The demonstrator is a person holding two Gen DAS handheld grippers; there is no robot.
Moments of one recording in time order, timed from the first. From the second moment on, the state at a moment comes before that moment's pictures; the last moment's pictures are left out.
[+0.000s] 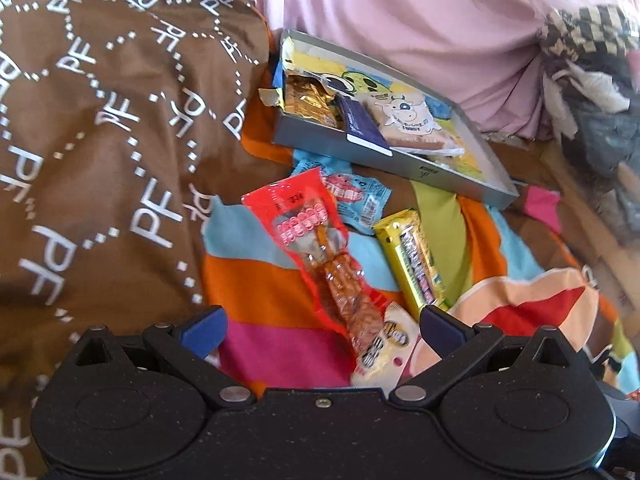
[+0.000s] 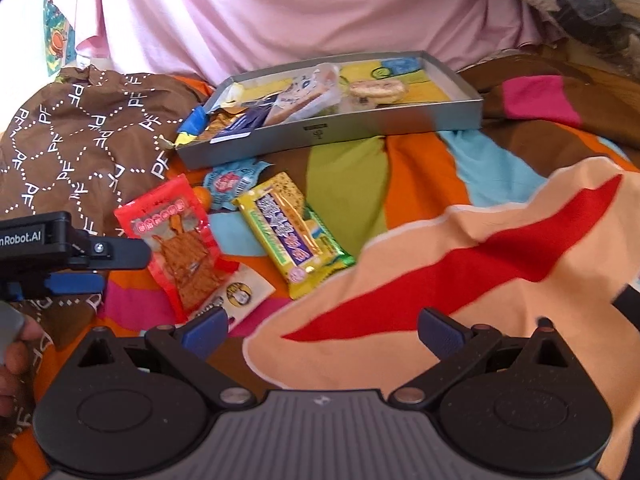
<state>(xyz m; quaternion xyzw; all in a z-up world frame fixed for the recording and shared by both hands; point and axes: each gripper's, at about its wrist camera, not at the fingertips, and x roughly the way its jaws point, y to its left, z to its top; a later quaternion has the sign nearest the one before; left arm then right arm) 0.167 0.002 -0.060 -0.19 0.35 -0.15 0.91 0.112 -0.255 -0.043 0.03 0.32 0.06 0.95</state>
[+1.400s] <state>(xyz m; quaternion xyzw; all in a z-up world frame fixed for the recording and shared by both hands) 0.184 -0.002 -0.063 -0.22 0.36 -0.23 0.88 0.161 -0.211 -0.060 0.00 0.39 0.19 0.90</state>
